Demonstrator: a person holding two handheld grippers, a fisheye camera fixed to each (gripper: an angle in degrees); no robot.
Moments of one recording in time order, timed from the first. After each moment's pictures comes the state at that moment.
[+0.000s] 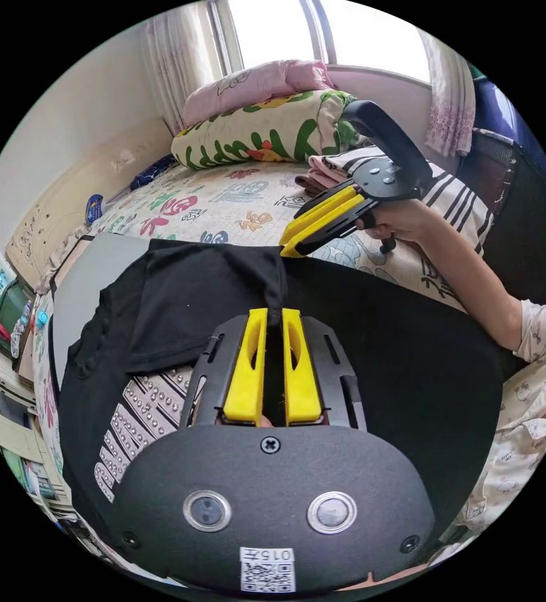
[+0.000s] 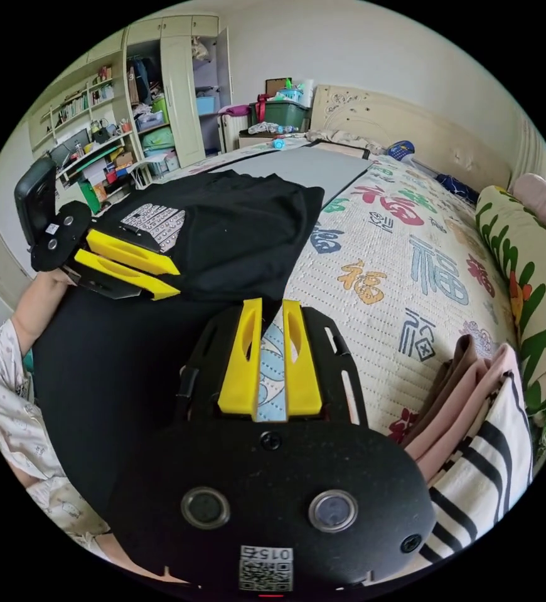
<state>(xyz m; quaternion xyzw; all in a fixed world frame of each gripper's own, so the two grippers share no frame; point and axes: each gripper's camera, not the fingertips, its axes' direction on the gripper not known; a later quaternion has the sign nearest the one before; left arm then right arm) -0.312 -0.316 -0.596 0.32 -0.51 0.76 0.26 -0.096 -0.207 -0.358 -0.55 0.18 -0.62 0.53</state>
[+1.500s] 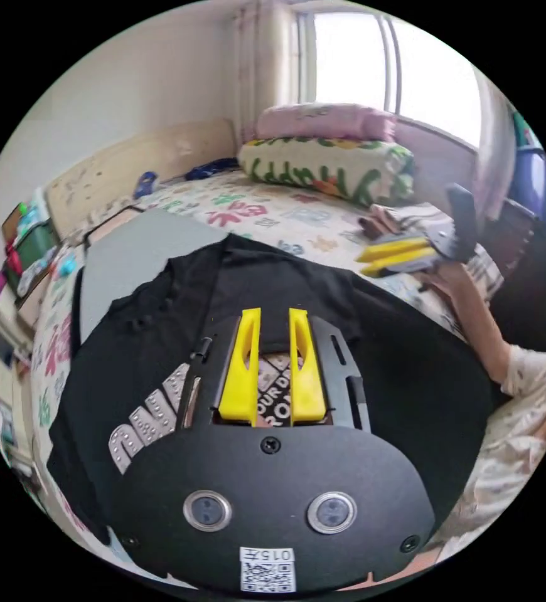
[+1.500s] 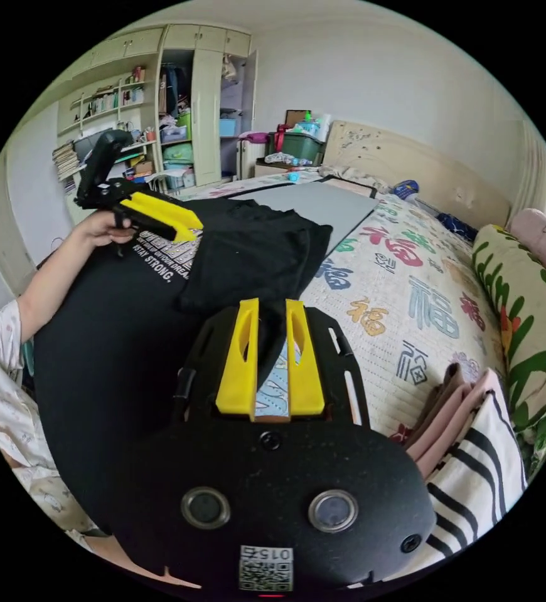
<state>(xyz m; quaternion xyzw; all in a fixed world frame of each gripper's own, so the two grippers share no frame) -0.120 -0.248 -0.653 0.33 -0.44 0.77 0.32 -0.067 -0.151 -0.357 -0.51 0.12 -0.66 0.55</state>
